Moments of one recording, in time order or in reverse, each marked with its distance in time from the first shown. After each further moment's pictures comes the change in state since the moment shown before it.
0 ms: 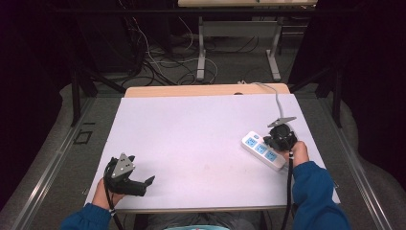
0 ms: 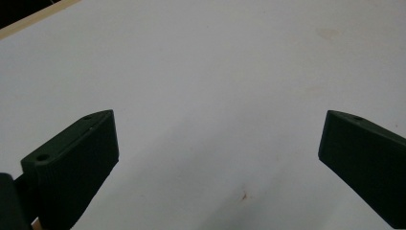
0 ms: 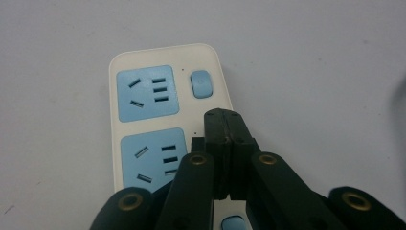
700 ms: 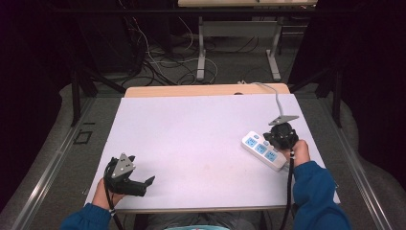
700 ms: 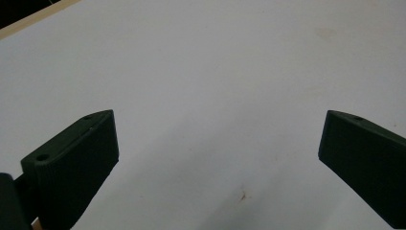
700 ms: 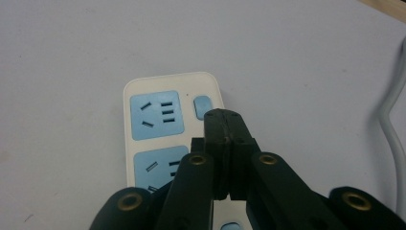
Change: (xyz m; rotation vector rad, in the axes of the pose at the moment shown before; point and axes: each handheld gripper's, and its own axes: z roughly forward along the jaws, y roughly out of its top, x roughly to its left) left arm -0.001 0.000 0.000 0.000 -0.008 -0.002; right arm 0.005 0.009 -0.015 -0.072 -0.018 -0.010
